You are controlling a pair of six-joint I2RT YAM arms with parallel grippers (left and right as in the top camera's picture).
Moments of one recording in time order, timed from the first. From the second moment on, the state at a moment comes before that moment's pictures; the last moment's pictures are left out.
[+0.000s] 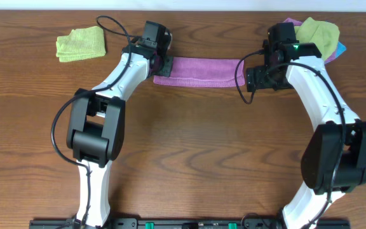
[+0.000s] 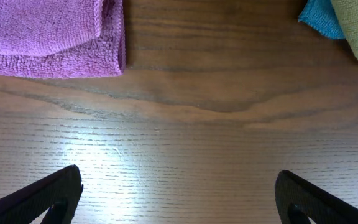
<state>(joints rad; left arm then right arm) -0.30 2.24 1.71 -0.56 0.07 -0.06 0.09 1.93 1.56 -0.96 0.08 0.04</state>
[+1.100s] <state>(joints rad) -0.30 2.29 1.71 -0.55 0.07 -0.06 -0.11 2.23 1.54 -0.51 -0.77 0.15</state>
